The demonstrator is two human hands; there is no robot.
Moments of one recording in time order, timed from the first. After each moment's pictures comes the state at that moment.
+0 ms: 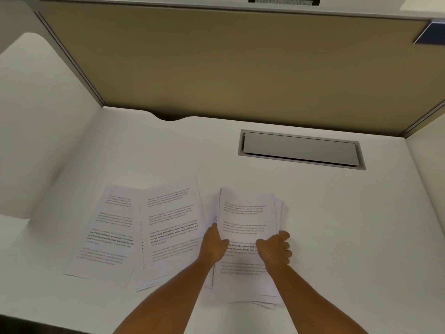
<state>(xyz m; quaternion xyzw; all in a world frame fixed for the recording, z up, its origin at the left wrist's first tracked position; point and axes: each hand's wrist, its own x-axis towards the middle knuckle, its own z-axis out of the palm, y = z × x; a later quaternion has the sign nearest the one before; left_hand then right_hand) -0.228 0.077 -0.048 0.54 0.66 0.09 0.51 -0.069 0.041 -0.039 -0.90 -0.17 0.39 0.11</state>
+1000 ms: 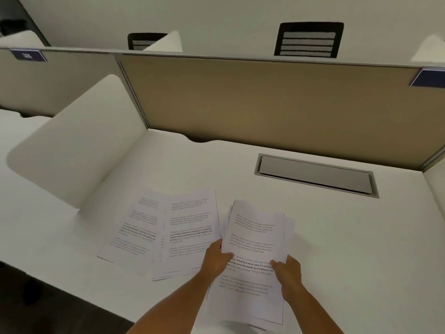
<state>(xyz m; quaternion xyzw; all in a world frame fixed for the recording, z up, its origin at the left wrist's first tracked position) -0.247 0.013 0.011 0.48 0.65 0.20 0.55 -0.044 -0.029 -0.015 -0.72 -0.16 0.55 0.39</state>
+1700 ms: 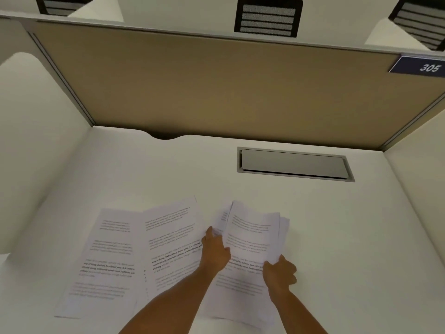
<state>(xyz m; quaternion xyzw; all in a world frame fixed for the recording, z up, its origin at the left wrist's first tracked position) -0.252 0.119 -0.057 0.67 0.61 0.03 0.43 -0.103 0.029 -0.032 -0.92 -0.16 0.34 0.13</state>
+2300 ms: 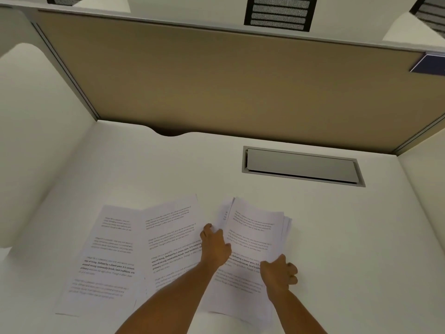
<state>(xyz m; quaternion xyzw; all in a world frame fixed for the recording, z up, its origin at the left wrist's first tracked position) -0.247 0.143 -0.064 0.67 0.64 0.00 0.38 -0.107 0.054 -0.029 -0.91 -0.12 0.38 0.13</state>
